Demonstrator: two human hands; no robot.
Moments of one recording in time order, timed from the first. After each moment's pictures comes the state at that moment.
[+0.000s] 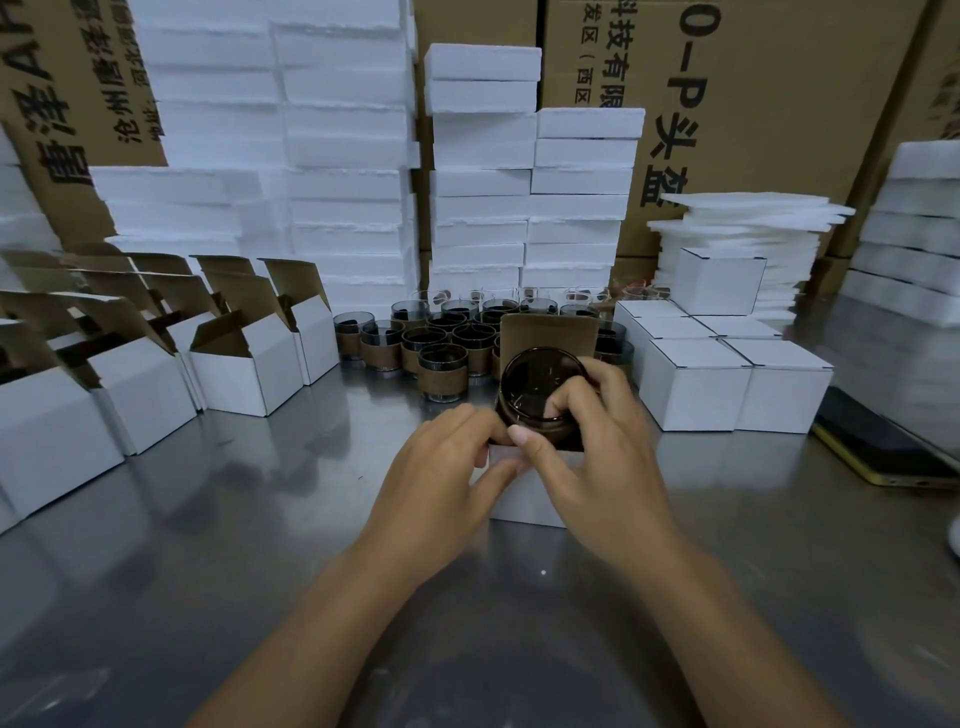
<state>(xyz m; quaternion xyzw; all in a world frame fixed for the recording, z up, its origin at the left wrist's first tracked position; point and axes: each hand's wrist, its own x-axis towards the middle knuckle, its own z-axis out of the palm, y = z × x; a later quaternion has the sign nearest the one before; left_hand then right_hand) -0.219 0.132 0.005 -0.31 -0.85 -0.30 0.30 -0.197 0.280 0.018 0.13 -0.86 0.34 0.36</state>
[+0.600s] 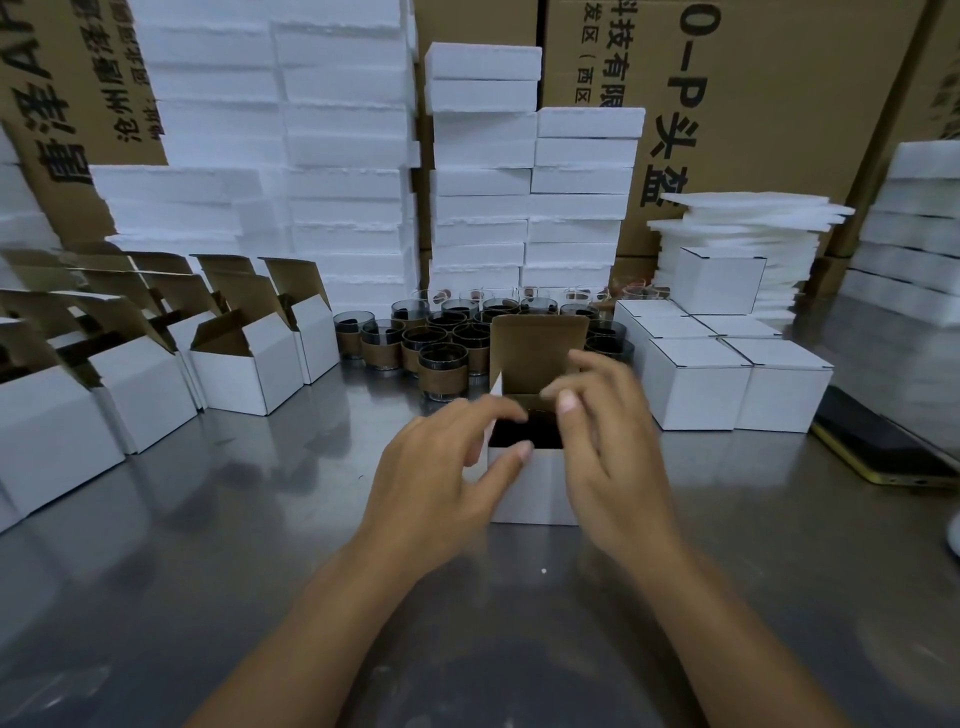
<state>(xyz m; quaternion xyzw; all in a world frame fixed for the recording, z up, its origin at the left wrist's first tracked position) -0.218 0.130 0.007 -0.30 -0.84 -0.32 0.33 -0.204 0.282 0.014 0.13 -0.82 0.40 0.40</state>
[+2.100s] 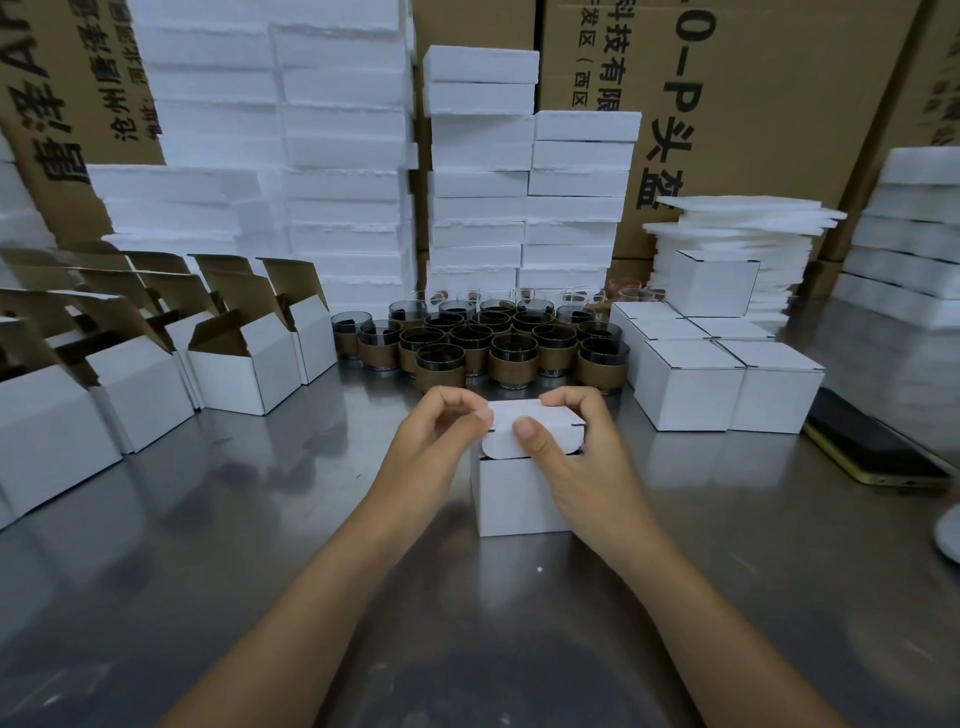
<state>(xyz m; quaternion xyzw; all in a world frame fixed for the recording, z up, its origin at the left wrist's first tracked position) -0.222 0.132 0.015 -0.14 -0.71 -0.69 0.06 -0.212 0.277 0.003 0.09 -0.76 0.61 0.23</state>
